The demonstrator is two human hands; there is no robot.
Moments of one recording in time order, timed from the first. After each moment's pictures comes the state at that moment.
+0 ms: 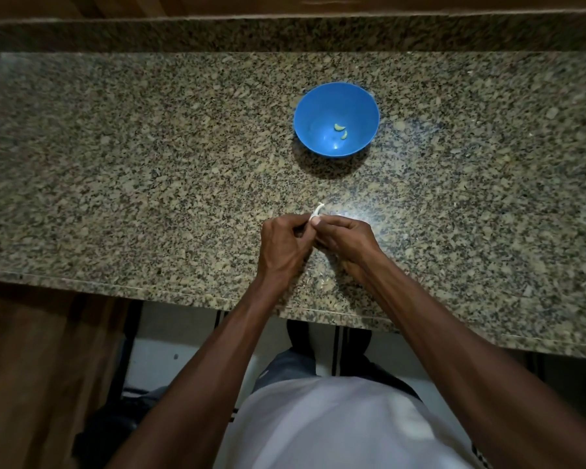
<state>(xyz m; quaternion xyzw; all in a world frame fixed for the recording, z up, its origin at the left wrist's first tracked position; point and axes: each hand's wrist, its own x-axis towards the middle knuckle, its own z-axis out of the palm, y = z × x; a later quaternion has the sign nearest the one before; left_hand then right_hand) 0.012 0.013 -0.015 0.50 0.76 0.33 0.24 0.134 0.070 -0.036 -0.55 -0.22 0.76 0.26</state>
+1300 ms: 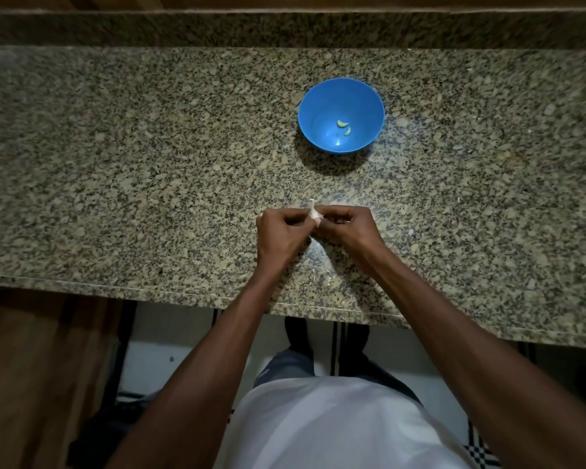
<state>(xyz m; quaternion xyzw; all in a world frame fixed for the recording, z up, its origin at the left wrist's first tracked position) -0.009 0.018 -0.025 0.36 0.77 0.37 0.36 0.135 0.075 -0.039 -0.52 -0.43 0.69 0.25</state>
